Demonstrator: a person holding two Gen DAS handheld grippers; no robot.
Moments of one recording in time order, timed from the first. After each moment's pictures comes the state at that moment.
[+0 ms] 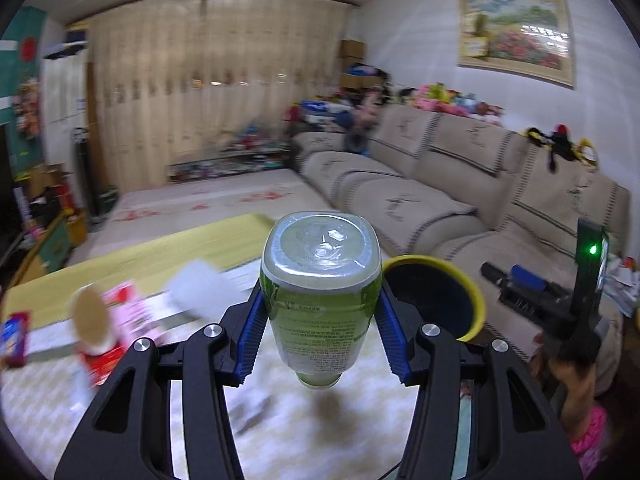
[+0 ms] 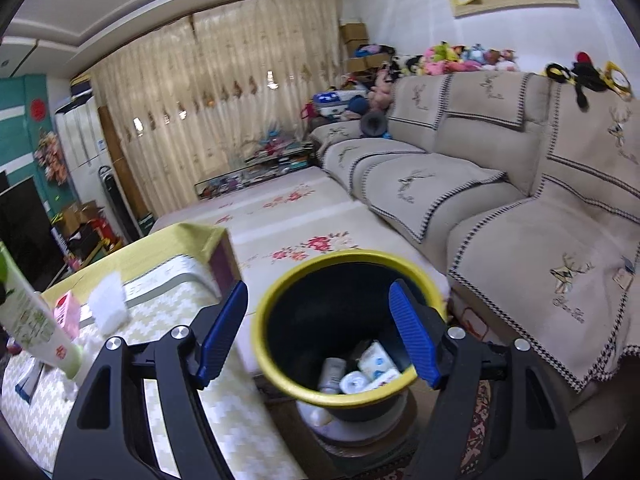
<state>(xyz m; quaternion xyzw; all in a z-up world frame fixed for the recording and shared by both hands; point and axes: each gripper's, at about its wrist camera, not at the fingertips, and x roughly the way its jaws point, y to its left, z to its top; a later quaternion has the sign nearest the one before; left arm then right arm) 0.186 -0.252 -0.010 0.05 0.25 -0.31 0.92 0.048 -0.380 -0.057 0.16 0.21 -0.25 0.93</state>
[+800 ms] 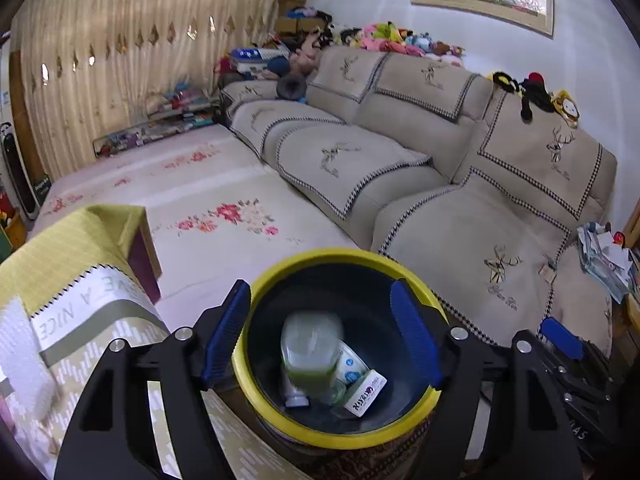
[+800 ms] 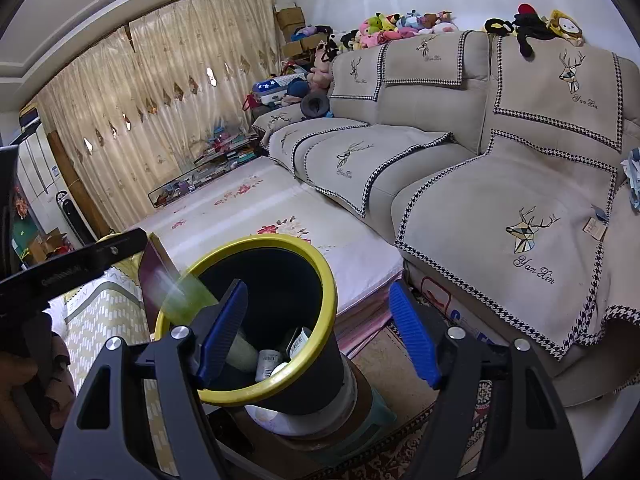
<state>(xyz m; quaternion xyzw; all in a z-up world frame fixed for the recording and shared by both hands) 0.274 -0.507 -0.089 0.09 0.32 -0.38 0.86 0.011 -0.462 -0.093 0.22 0.23 -0.31 0.90</state>
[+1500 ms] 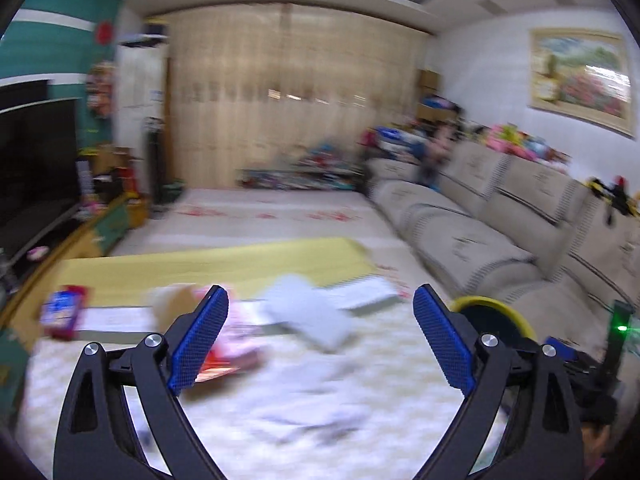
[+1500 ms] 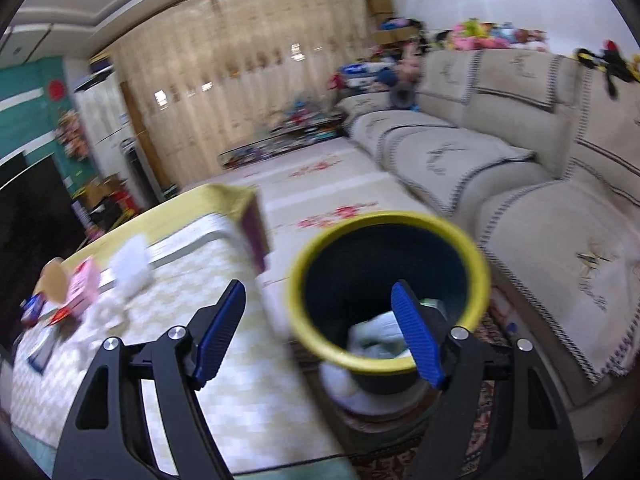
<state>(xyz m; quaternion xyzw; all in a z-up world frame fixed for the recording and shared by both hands) 0.203 -0.147 -0.003 -0.01 0.22 -0.14 0.97 0.084 -0.326 -0.074 0.15 0.27 -0.16 0.94</state>
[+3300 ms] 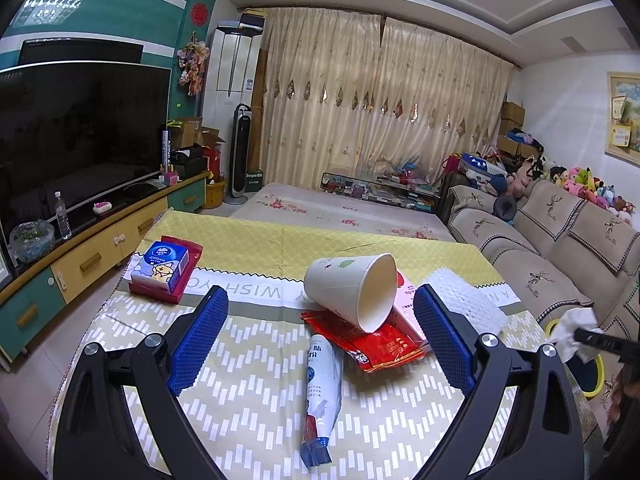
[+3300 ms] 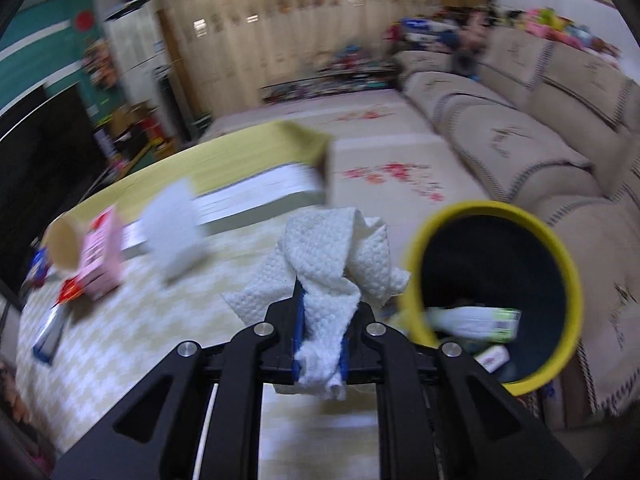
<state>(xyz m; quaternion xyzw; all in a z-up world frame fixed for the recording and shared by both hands) 0.230 -0.005 -0.073 -0.07 0.21 -0.02 0.97 0.177 -0.307 -0.080 0.13 0.37 -0.14 0.91</state>
